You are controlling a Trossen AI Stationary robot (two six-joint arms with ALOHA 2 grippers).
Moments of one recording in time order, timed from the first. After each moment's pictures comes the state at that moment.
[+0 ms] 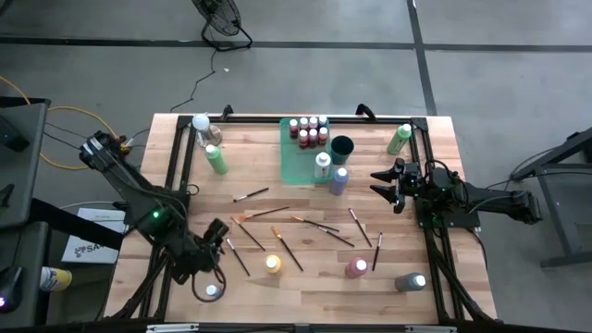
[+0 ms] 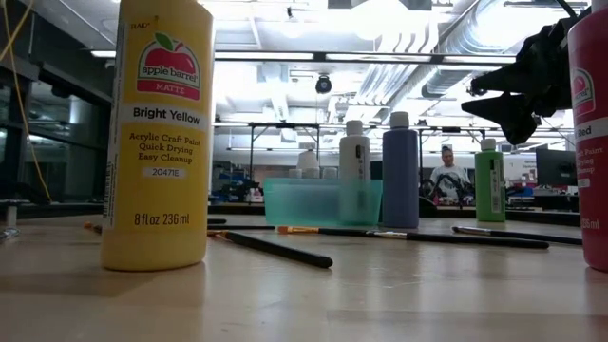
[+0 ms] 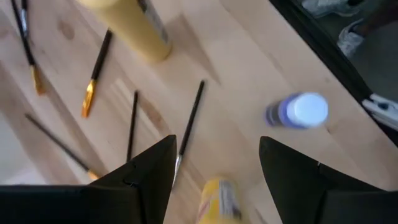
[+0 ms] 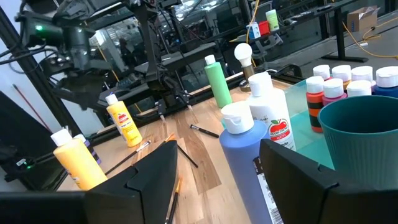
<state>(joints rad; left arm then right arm) -0.77 1.20 1.09 -0.93 -0.15 -0.08 -0.14 0.05 0.01 0.03 0.05 0.36</state>
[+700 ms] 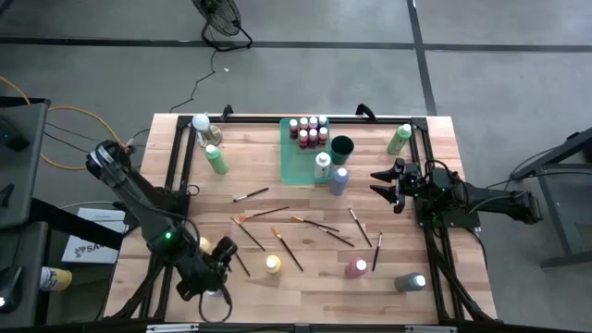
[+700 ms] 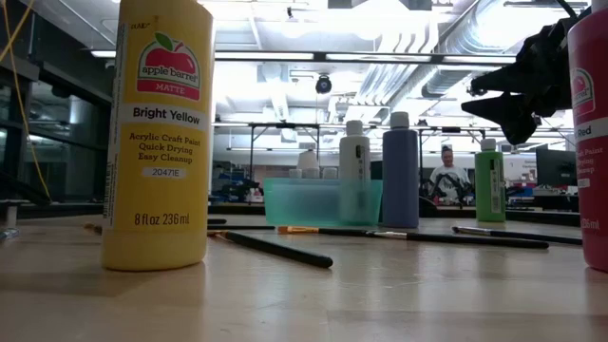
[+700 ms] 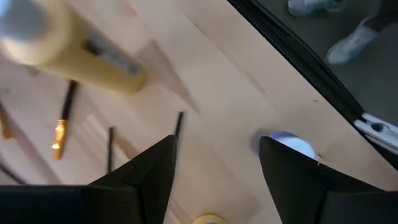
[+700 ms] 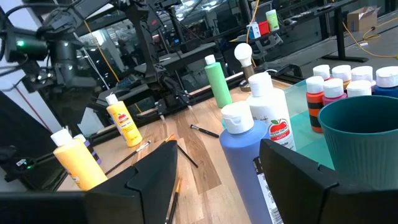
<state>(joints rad) -0.83 1.37 1.13 -0.81 -0.13 -0.05 -0.14 0.05 0.01 0.03 0.05 0.36</state>
